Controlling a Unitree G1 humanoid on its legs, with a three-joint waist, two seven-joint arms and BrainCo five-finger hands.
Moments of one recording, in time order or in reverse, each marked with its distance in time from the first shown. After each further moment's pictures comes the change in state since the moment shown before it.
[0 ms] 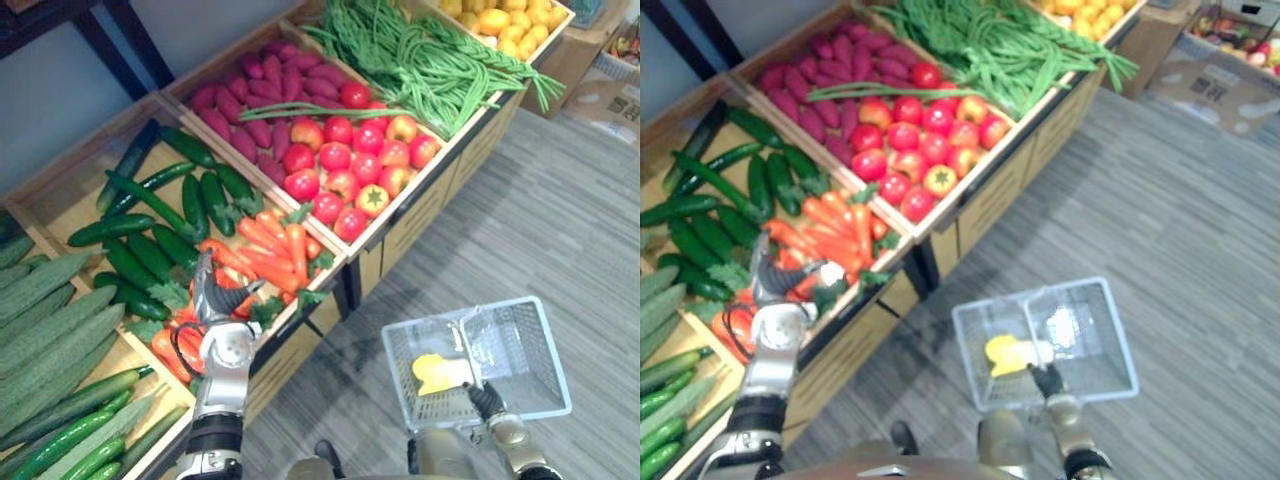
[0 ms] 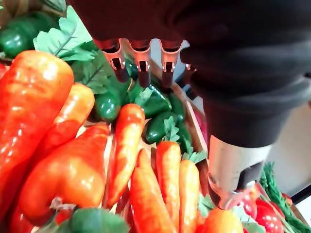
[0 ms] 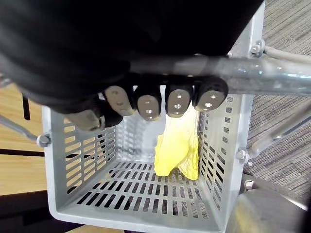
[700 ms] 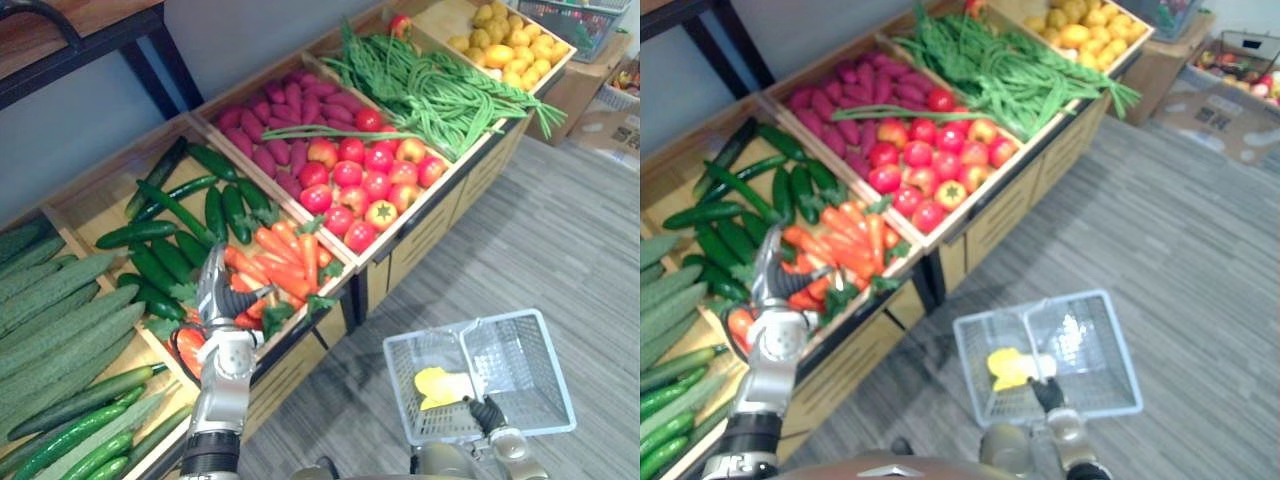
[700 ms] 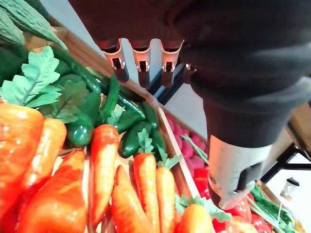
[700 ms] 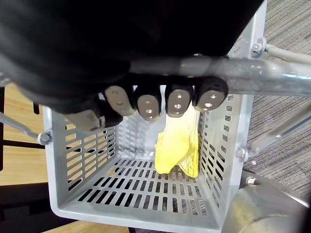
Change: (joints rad) left arm 0.109 0.002 -0.037 -0.146 0.142 0.000 -0.073; right arm 0.035 0.004 -0.001 0.000 -0.002 0.000 0.001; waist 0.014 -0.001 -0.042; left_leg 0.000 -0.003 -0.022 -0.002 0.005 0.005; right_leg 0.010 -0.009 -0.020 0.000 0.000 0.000
